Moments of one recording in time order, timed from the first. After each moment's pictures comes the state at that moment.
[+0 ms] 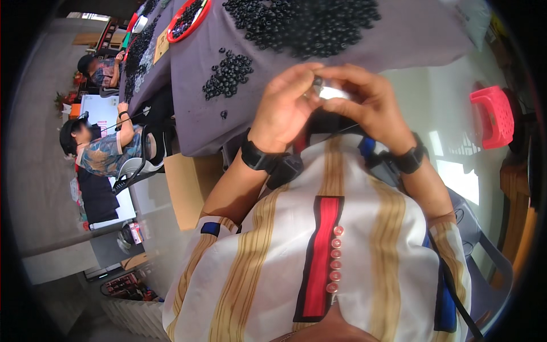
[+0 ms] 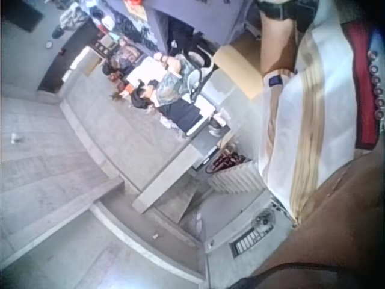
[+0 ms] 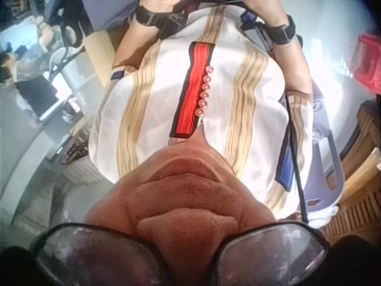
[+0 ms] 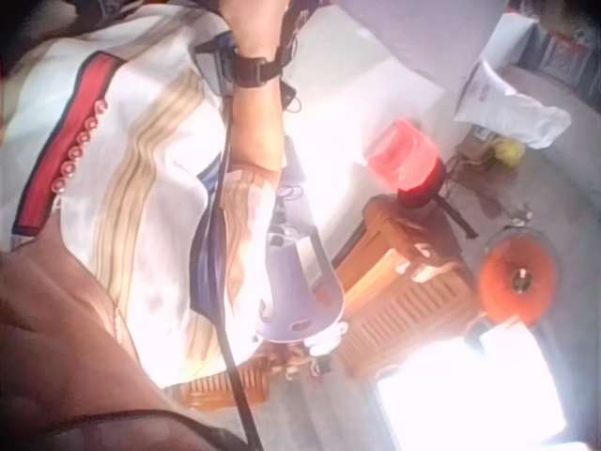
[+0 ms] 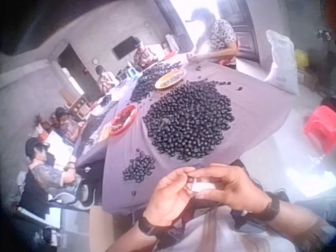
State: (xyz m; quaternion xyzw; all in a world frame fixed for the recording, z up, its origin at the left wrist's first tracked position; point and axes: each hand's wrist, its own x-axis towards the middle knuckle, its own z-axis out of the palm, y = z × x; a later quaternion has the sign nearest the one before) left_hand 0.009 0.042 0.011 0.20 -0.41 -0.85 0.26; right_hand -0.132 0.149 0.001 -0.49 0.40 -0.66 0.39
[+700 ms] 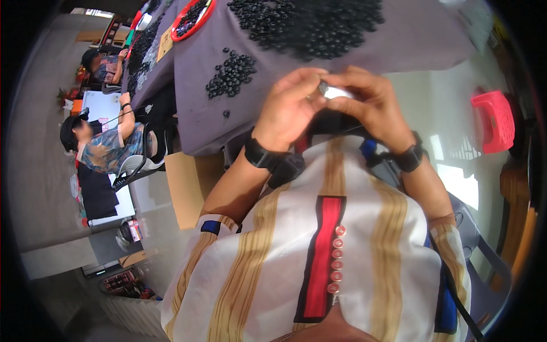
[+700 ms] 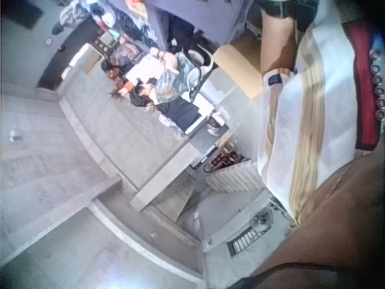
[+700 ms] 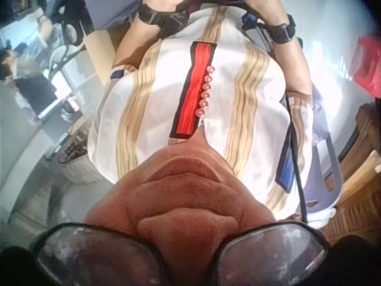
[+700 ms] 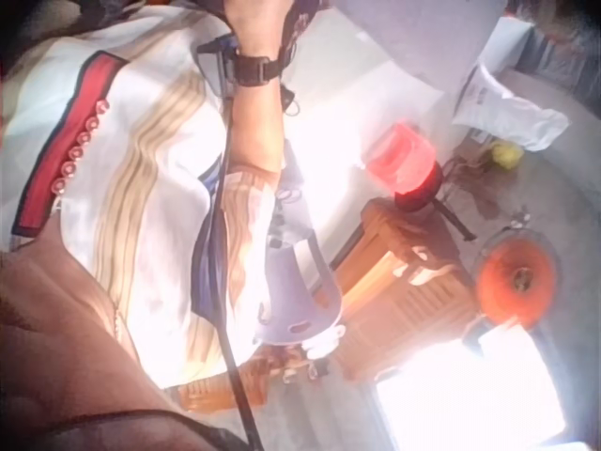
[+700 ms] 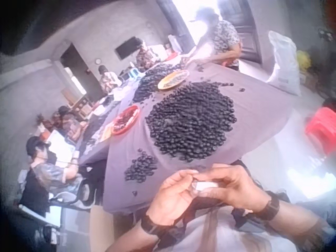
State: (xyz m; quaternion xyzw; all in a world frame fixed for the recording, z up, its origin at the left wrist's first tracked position) left_hand 0.012 0.038 0.006 0.19 -0.39 -0.87 0.24; right_hand -0.137 0.148 -0.004 -0.50 0.43 -0.65 0.38
